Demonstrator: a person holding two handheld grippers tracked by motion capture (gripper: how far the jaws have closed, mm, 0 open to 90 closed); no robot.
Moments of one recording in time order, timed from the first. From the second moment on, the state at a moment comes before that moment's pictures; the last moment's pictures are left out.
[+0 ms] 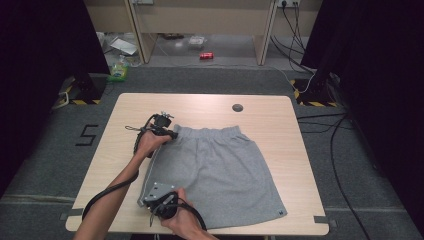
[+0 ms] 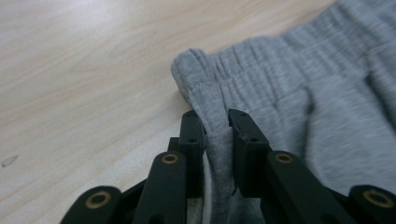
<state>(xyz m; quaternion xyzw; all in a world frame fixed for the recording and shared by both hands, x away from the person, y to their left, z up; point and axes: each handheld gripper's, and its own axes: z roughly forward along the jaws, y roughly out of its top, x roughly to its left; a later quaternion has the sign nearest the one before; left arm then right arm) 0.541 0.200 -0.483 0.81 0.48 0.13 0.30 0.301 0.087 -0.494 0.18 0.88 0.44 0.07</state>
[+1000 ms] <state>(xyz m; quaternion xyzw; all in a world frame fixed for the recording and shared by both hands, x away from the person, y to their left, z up) 0.552 0.063 -0.384 0.82 0.45 0.11 0.33 0.294 -0.120 -0.449 0.34 0.76 0.54 0.13</state>
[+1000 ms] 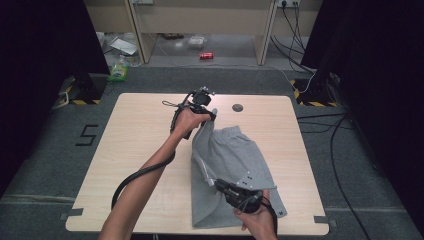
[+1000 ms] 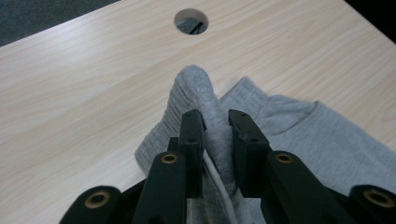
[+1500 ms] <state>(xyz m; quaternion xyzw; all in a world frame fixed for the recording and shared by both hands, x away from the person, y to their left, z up) 0.553 -0.009 -0.396 0.83 0.44 0.08 0.34 0.270 -0.197 -0.457 0.41 0.72 0.53 0.17</state>
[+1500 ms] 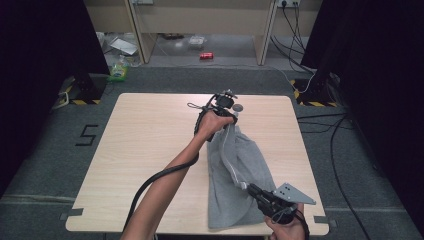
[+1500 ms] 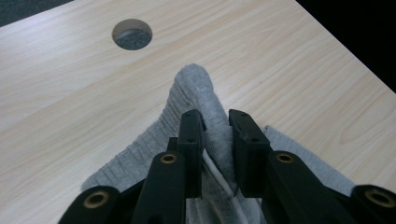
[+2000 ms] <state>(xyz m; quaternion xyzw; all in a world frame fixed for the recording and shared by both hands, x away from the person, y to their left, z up) 0.553 -0.015 -0.393 0.80 0.45 0.06 0.39 0.265 -0.221 -0.466 0.44 0.72 0.51 0.18</state>
